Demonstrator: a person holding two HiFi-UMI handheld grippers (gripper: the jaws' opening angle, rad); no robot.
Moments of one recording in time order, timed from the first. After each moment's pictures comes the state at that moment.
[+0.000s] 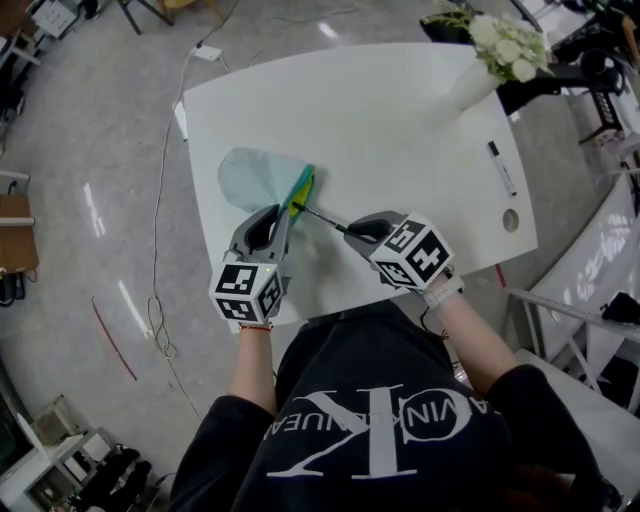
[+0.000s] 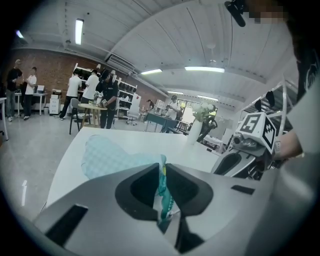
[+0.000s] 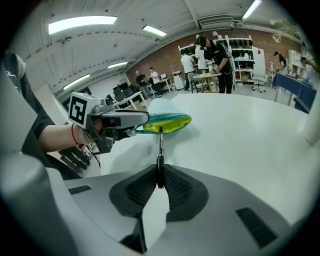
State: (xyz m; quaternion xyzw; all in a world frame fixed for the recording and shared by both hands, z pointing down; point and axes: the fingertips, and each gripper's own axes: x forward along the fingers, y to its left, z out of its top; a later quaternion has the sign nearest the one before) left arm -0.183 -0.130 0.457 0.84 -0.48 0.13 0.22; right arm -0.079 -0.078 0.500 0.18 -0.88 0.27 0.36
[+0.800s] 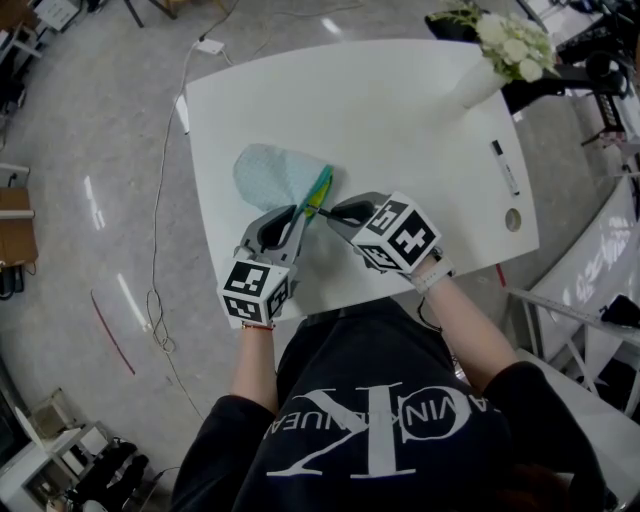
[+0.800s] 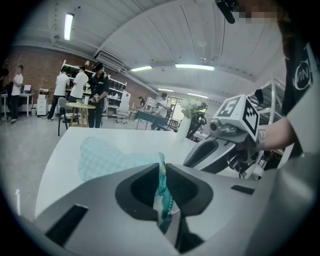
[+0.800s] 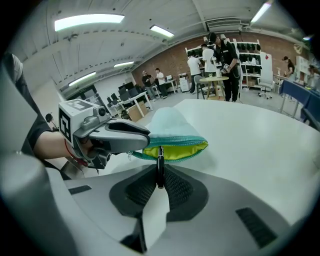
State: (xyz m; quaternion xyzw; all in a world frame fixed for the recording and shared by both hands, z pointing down) left arm -0.153 -0.118 0.458 0.87 -0.43 0.14 0.21; right arm -0.109 -0.101 0.488 0.16 -0.89 0.25 0.36
